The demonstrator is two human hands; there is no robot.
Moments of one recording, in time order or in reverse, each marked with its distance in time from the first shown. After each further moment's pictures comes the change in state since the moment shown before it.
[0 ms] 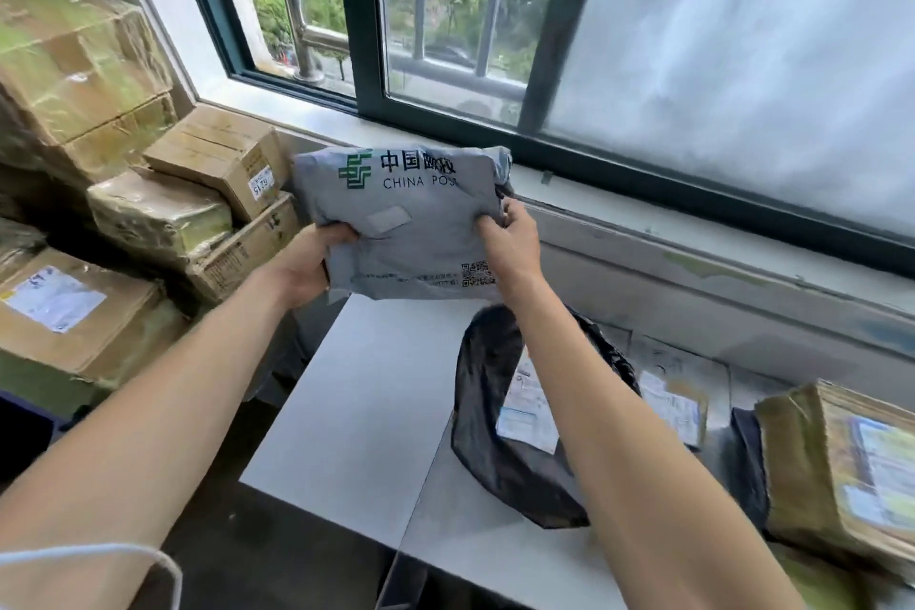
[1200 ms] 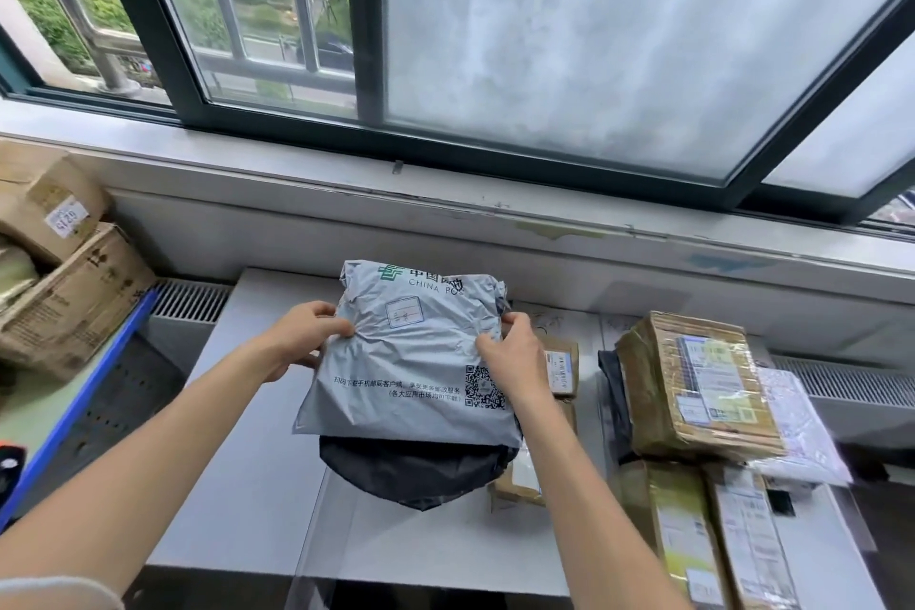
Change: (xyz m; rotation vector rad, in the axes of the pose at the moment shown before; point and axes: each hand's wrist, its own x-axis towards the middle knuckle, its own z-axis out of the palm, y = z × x) left_hand 0.001 -0.099 0.141 0.699 -0.080 -0.283; right_hand -0.087 0.092 -0.193 -0.590 0.197 0.299
